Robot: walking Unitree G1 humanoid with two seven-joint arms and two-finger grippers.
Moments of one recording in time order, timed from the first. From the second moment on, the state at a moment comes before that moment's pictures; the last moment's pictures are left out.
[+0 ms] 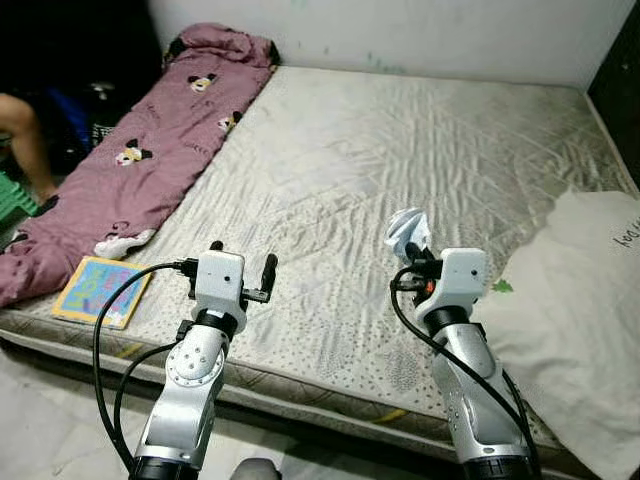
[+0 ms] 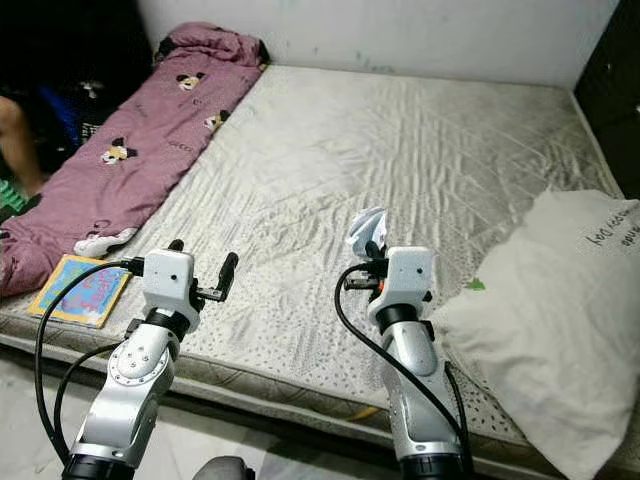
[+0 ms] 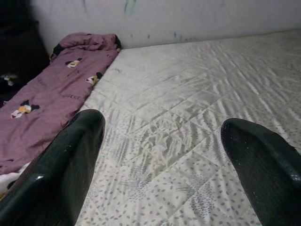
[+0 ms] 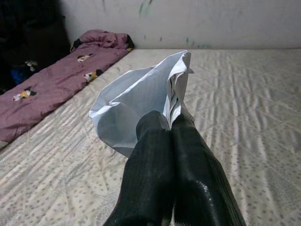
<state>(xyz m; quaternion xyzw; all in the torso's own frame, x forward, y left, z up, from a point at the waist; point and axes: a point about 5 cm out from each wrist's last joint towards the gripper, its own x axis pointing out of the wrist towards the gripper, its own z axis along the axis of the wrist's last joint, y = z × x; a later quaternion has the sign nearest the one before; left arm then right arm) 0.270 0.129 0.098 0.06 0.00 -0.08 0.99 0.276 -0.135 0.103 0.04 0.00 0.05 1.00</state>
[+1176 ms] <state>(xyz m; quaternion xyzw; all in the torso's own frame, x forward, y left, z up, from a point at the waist) 0.273 0.135 0.102 0.03 0.00 -0.07 1.00 0.281 -0.135 0.097 0.04 0.02 0.04 1.00</state>
